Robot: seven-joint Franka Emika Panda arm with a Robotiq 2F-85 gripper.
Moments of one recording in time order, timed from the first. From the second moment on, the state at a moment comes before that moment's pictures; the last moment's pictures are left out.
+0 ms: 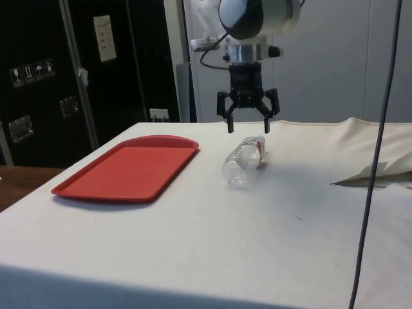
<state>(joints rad) 0.17 0.15 -0.47 -2.48 0.29 2.55 1.11</state>
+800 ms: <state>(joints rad) 0.16 0.18 -0.53 -2.44 0.51 2.44 0.86</state>
